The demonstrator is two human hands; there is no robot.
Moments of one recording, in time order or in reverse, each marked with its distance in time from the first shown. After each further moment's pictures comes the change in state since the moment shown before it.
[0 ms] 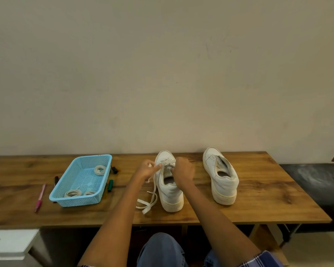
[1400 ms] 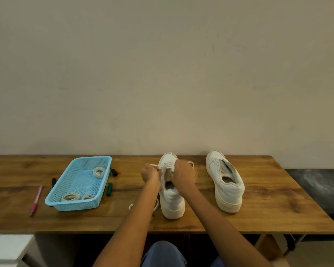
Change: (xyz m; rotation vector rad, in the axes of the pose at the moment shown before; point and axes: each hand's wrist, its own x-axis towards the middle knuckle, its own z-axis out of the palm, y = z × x) left_hand 0.009 0.016 0.039 -0.993 0.445 -0.238; right_hand 0.004 -0.003 0.000 -0.030 -0.008 -0.130
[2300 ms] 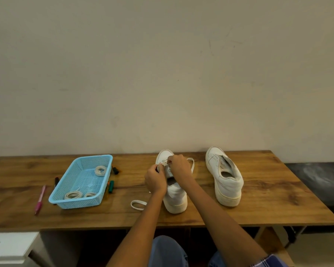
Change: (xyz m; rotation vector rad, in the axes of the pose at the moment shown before) left_hand -0.012 -0.037 -0.016 0.671 0.000 0.660; right_hand 0.016 -0.003 0.002 0.093 -0.048 -0.140
